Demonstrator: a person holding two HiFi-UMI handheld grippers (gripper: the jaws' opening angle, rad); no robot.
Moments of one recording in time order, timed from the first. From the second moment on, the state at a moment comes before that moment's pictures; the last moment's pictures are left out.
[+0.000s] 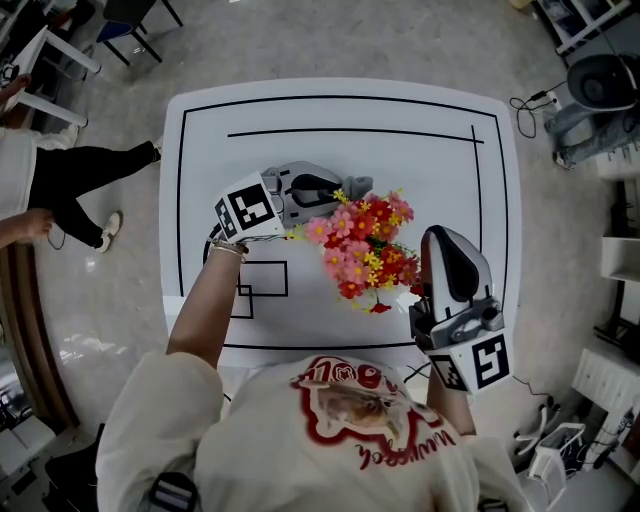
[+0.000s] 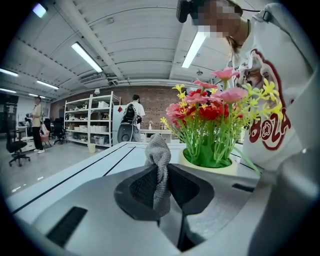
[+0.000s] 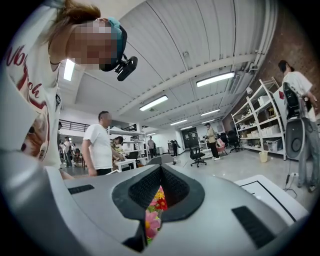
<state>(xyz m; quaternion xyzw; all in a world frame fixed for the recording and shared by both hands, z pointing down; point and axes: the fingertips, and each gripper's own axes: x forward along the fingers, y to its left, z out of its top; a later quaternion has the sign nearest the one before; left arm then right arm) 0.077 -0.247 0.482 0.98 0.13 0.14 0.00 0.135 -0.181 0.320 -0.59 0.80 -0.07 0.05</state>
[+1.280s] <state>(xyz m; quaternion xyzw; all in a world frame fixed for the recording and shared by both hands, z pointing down) 0.050 -0.242 0.488 0.99 0.05 0.16 0.00 0.129 -0.155 0.315 -0.58 0.81 -0.05 0.05</state>
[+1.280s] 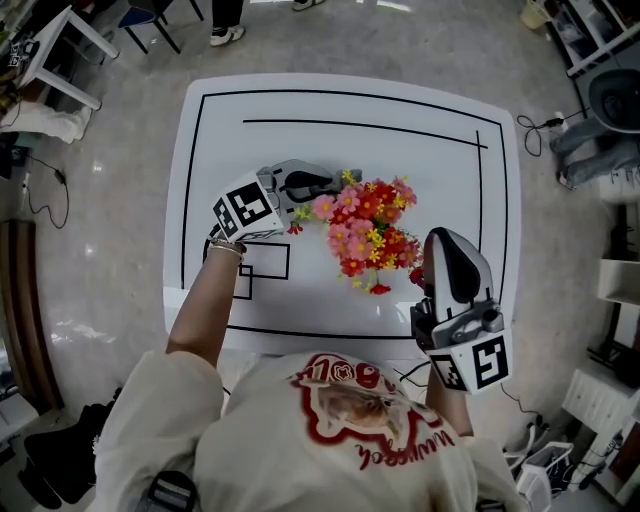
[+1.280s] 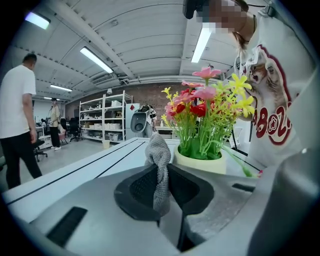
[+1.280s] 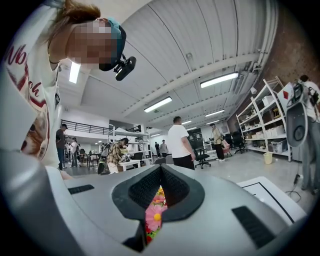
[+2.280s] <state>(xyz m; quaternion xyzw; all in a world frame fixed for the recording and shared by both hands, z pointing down) 0.032 -0.230 0.489 0.99 -0.01 0.17 0.02 0.131 -0.130 0.313 -0.56 0.83 -0.05 0.04</state>
